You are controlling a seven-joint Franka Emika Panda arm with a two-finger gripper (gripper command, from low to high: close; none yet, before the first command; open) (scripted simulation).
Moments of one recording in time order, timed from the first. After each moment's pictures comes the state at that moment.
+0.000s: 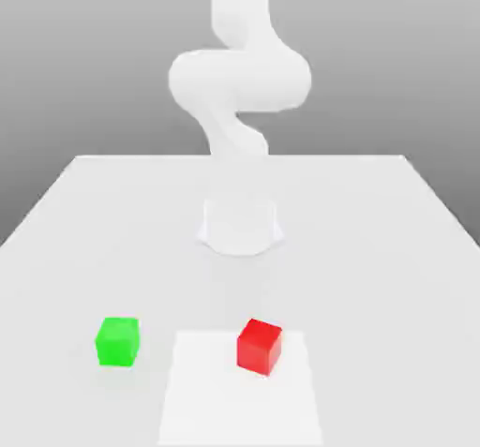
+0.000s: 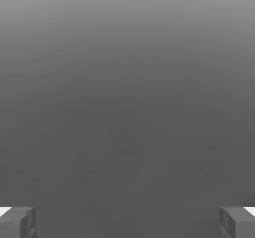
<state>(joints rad) 0.05 -0.73 -0.05 -2.36 0.01 2.35 0.69</state>
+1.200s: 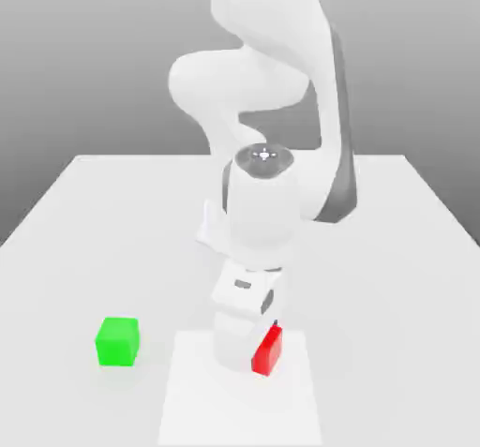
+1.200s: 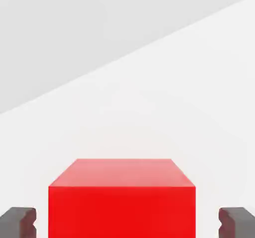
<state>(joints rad) 0.25 0.22 -0.12 -2.80 0.20 3.02 -0.41</state>
